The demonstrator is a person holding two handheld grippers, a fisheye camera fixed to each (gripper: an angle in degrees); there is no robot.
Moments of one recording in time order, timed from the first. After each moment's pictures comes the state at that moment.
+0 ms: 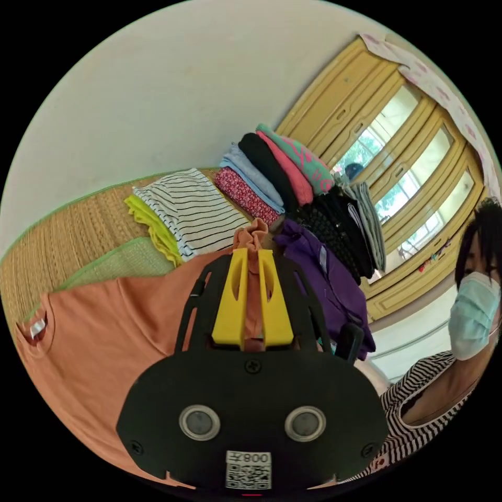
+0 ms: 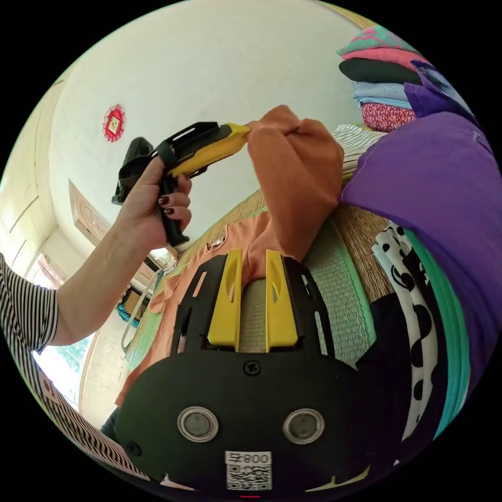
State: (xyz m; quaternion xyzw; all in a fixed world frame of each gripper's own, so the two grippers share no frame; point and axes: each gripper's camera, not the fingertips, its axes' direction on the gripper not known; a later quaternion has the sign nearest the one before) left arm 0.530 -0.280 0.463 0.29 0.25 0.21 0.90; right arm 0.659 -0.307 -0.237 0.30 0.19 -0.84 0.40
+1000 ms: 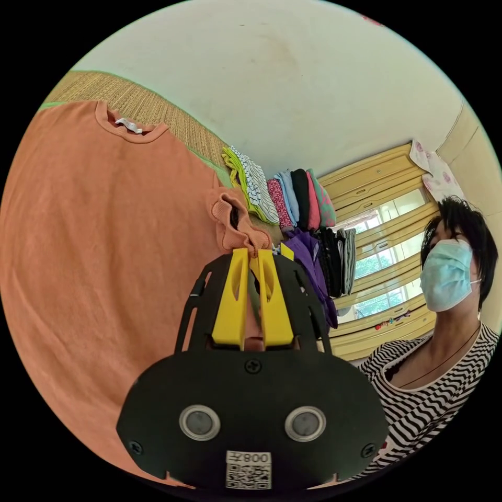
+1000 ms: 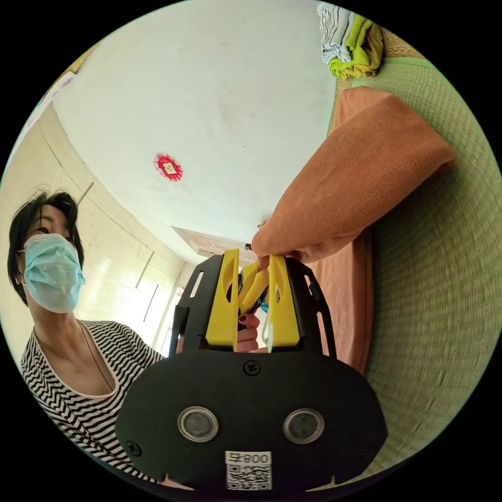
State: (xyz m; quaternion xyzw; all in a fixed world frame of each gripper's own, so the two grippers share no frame) left arm 0.277 -0.141 0.501 0.29 0.39 -0.01 0.87; right arm 0.591 -0.416 -0.257 -0.06 0.02 -0.79 0.61
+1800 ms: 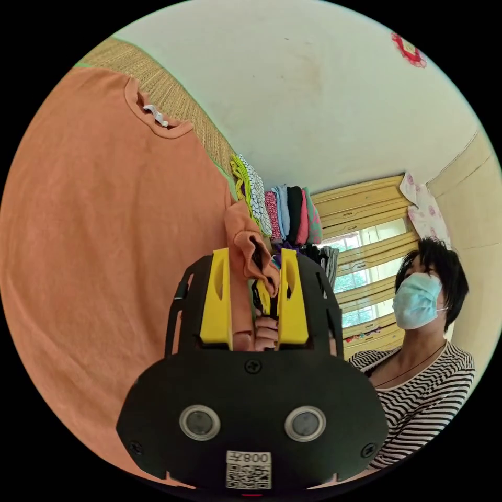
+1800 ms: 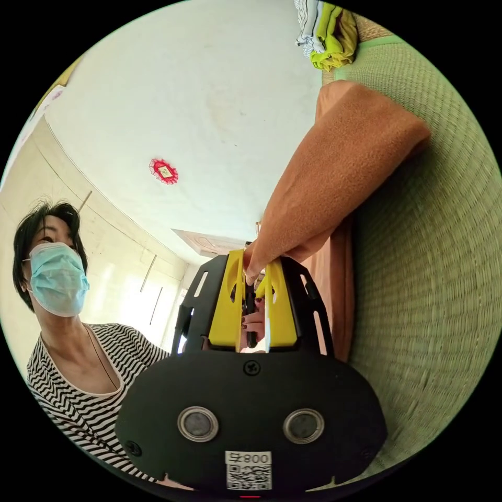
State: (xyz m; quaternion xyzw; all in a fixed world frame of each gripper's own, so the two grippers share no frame) left arm 0.142 -0.158 0.488 0.28 0.48 -0.04 0.83; right arm 0.562 -0.455 -0.256 -0.07 0.02 -0.78 0.62
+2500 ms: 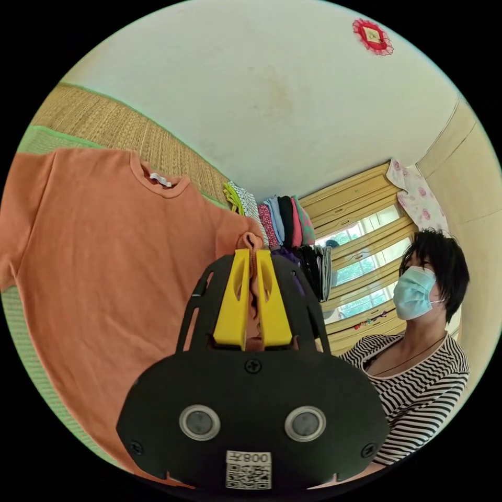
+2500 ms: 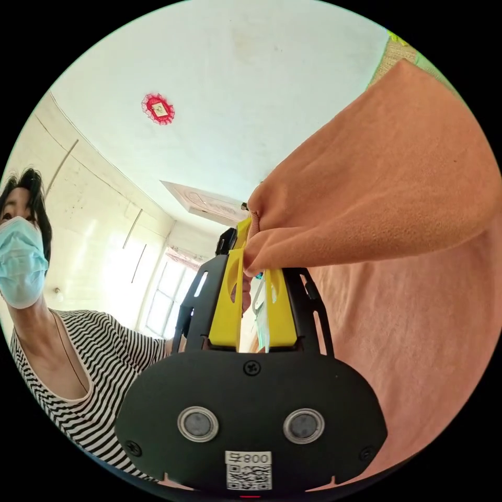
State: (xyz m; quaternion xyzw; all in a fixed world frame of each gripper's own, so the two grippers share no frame) left arm 0.042 -0.146 0.396 0.31 0.42 0.00 0.85; right arm 0.618 -0.413 -0.070 -0.11 0.13 -0.81 0.56
